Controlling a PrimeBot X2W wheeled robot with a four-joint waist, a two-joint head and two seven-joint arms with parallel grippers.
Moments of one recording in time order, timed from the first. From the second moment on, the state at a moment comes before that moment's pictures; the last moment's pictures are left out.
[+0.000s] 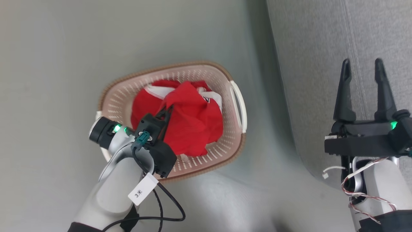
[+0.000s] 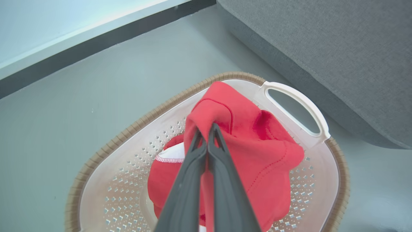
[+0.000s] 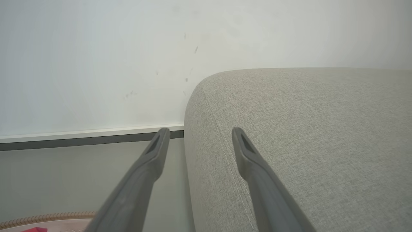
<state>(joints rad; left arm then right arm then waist) -0.69 0.05 -0.43 0.82 -0.07 -0.08 -0.25 -0.41 -0.10 0.08 0.04 0.16 -0.09 -0.26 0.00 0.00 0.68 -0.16</state>
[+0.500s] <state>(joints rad) -0.70 0.04 -0.46 0.71 -0.09 -0.11 -0.25 -0.39 -0.10 0.09 0.16 0.15 -0.05 -0.26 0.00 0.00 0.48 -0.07</state>
